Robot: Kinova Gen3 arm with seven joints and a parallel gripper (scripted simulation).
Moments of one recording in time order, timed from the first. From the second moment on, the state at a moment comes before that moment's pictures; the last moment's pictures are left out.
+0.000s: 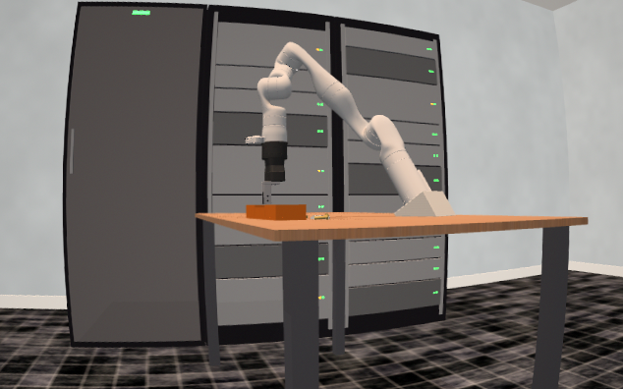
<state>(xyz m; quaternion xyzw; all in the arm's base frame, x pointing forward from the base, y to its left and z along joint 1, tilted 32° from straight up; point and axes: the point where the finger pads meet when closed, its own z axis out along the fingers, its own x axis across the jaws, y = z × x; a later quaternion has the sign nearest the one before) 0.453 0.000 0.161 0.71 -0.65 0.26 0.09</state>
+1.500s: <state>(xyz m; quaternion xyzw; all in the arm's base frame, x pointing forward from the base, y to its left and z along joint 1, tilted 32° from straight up) 0.445 0.082 0.135 0.71 -0.65 0.27 0.08</state>
